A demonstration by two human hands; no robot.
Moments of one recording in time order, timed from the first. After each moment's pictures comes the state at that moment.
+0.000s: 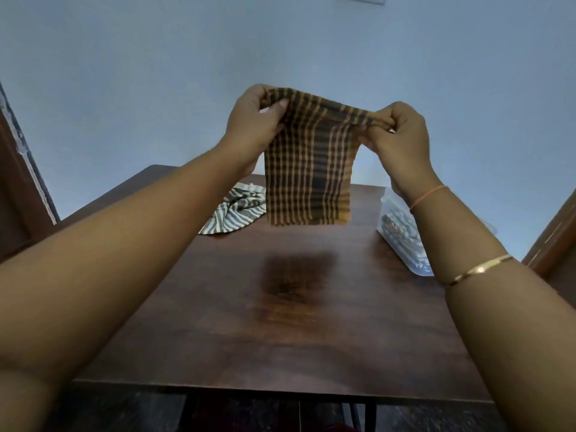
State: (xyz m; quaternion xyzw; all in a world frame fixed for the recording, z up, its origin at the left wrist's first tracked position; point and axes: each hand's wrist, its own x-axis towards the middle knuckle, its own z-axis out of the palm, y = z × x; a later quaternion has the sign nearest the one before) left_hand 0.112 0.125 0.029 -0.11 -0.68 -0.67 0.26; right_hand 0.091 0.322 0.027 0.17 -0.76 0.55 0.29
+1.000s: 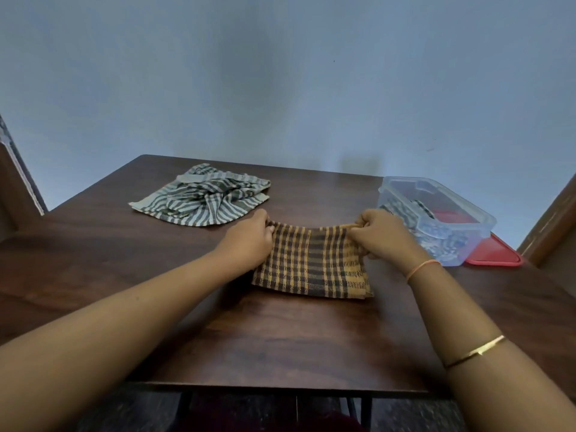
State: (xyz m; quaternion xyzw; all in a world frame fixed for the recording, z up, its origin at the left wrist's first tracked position) left_hand 0.135 0.130 -0.111 0.01 -0.96 -0.25 0.10; right_hand 0.105 0.342 -0.078 0.06 -0.95 0.30 0.04
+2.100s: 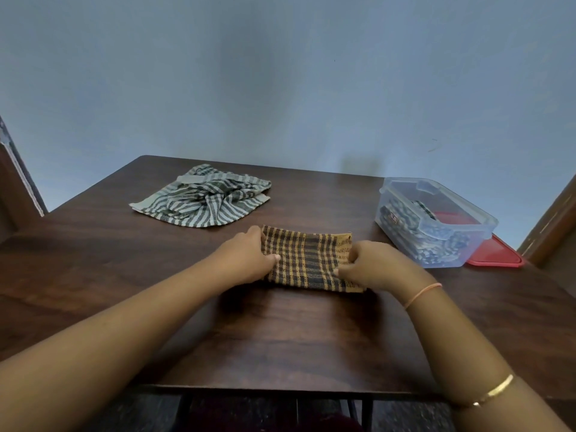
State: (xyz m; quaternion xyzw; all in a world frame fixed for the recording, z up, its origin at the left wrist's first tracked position) left_hand 0.159 0.128 -0.105 0.07 -0.97 -0.22 -0.03; right_hand 0.143 0.329 -0.080 0.06 -0.99 0.08 -0.07
